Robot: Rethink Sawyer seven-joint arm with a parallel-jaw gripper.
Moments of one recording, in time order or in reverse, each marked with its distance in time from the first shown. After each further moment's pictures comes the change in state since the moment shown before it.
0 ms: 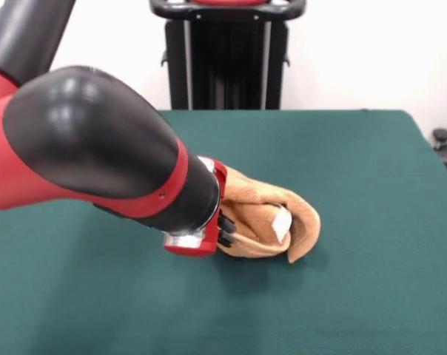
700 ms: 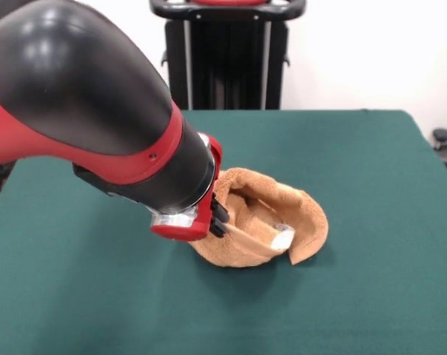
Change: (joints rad) arm 0.009 -0.069 0.000 0.000 0.001 0.000 0.000
